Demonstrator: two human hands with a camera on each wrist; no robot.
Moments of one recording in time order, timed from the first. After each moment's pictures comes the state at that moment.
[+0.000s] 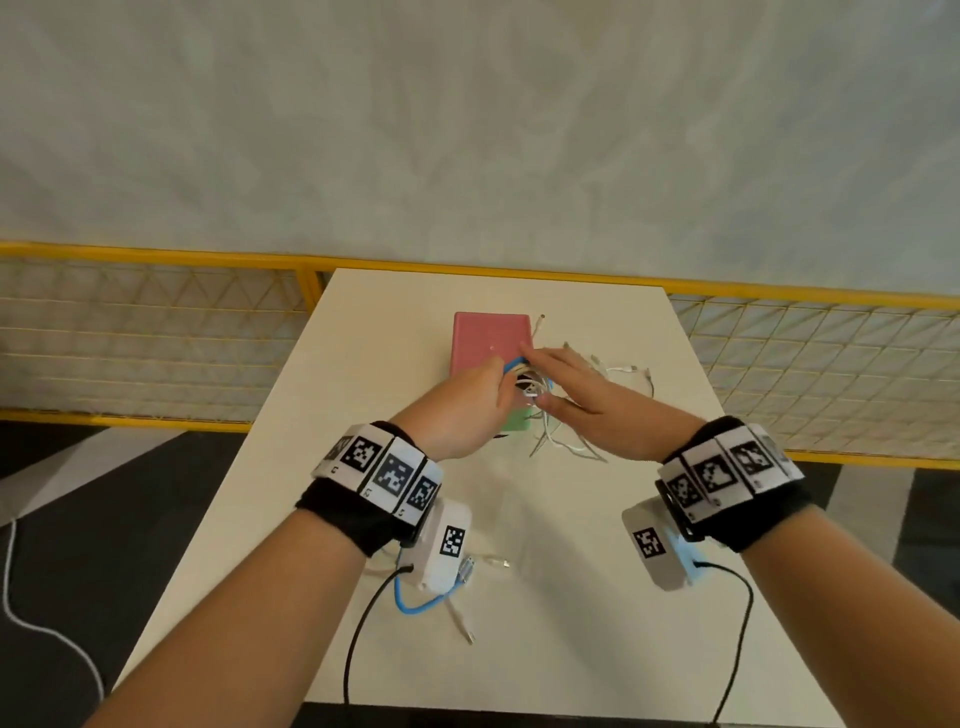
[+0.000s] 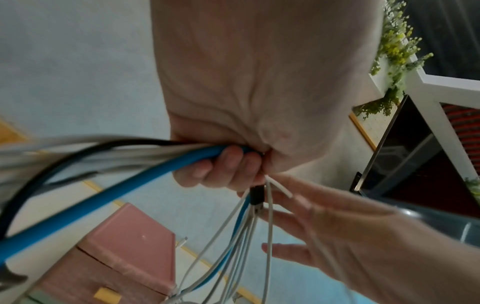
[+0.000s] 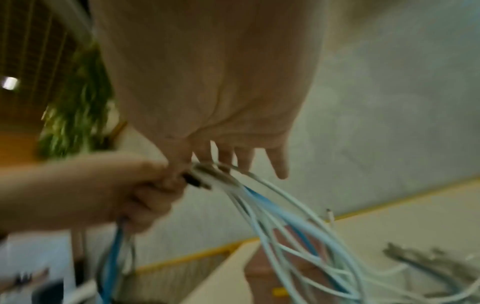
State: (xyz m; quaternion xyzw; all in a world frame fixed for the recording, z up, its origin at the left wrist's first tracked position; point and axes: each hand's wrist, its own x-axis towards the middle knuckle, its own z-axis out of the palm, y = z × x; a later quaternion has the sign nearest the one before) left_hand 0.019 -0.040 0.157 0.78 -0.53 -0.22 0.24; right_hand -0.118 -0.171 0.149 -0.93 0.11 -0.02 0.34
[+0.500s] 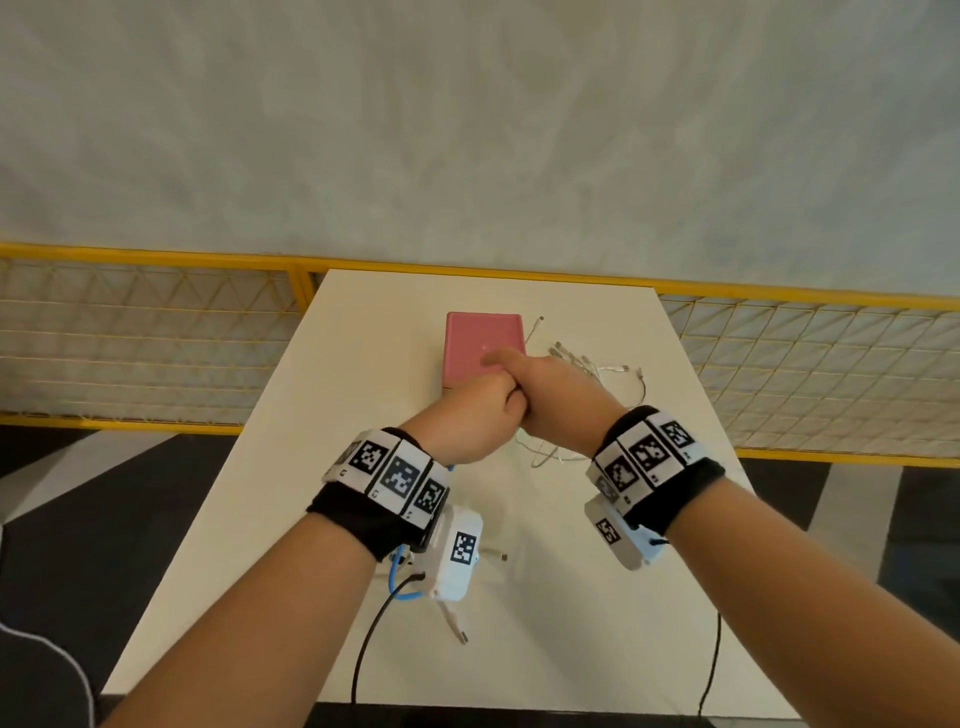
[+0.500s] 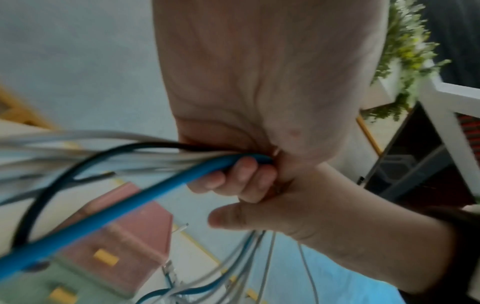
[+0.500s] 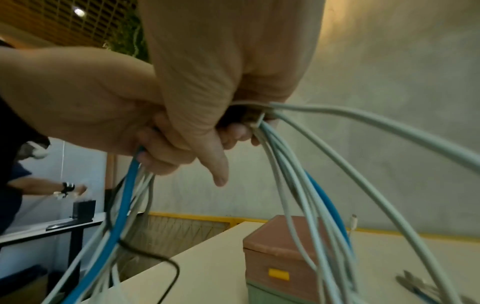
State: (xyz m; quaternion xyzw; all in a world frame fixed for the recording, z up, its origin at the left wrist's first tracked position) left_hand 0.007 -0.047 0.150 0.75 -0.55 -0.24 0.27; right_hand -0.084 -0.146 0.148 -0.98 0.13 -0.08 0.13
